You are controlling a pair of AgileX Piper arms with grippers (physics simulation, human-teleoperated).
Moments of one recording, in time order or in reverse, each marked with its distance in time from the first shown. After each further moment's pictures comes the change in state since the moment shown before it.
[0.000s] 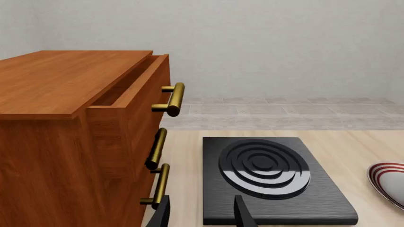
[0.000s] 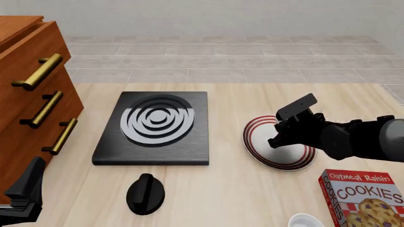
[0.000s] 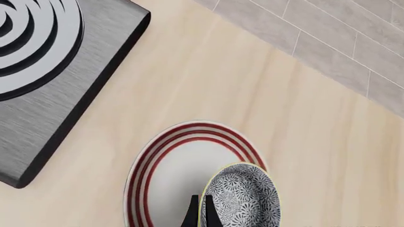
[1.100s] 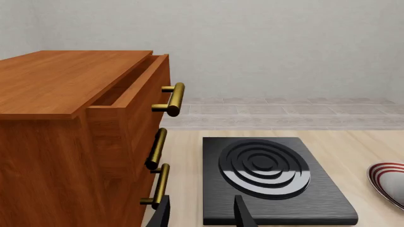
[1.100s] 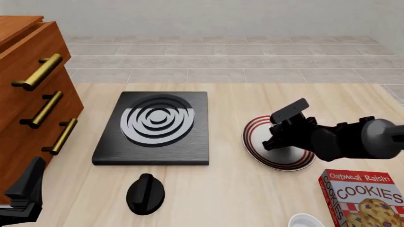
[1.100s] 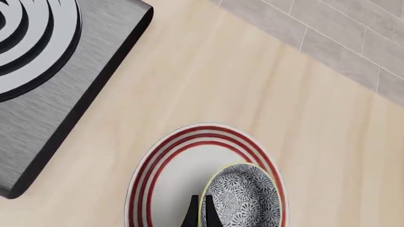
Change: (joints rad) left arm 0.000 0.000 0.000 0.000 0.000; right arm 0.013 0.096 -0.015 -0.069 0.025
